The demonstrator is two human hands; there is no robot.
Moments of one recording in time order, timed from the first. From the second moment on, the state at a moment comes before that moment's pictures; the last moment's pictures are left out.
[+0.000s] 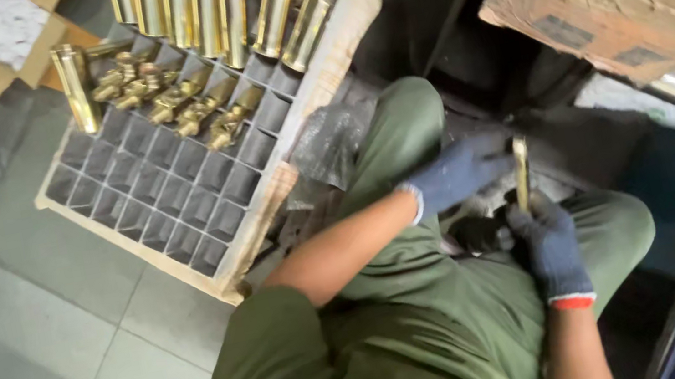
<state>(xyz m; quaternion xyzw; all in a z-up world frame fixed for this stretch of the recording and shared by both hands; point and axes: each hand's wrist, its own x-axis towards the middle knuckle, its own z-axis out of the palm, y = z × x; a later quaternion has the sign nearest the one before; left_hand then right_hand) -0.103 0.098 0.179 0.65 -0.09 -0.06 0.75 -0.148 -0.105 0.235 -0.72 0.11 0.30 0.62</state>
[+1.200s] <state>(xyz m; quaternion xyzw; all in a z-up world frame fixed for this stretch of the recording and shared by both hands) -0.073 0.121 0.205 0.71 -0.13 -0.38 0.59 -0.127 -0.094 0.248 -0.67 0.20 0.29 0.65</state>
